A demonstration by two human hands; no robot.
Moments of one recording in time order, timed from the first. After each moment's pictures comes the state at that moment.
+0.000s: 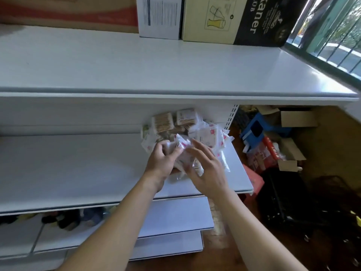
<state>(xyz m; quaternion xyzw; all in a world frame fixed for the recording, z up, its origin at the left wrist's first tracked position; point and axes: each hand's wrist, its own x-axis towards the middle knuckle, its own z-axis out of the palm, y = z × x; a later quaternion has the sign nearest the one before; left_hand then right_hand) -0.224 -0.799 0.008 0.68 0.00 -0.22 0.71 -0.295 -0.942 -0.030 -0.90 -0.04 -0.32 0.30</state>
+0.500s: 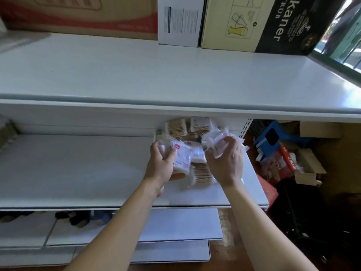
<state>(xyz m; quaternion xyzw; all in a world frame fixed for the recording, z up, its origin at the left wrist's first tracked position) -0.201 -0.780 -0.002 0.70 0.02 -0.14 0.70 -0.242 -0.970 -0.024 -0.88 0.20 -0.33 0.26</state>
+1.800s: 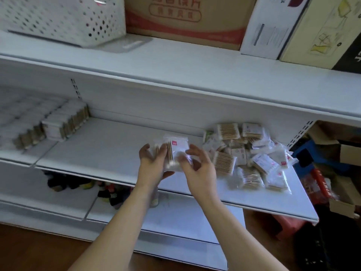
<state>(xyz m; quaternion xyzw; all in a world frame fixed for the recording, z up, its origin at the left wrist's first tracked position) -0.214 -0.606 0.006 0.60 0.13 -0.05 0.79 -0.253 -0.729 0.007 -0.75 0.09 -0.16 0.64</state>
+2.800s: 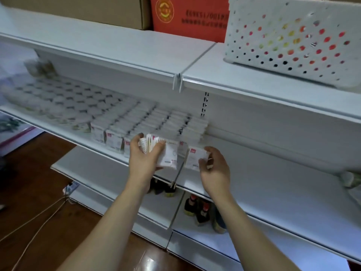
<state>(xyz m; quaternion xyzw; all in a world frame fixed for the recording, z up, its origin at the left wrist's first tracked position) -0.109 -0.173 0.018 0.66 0.18 0.13 0.72 -0.086 -0.367 -0.041 -0.86 0.02 -0.15 0.48</state>
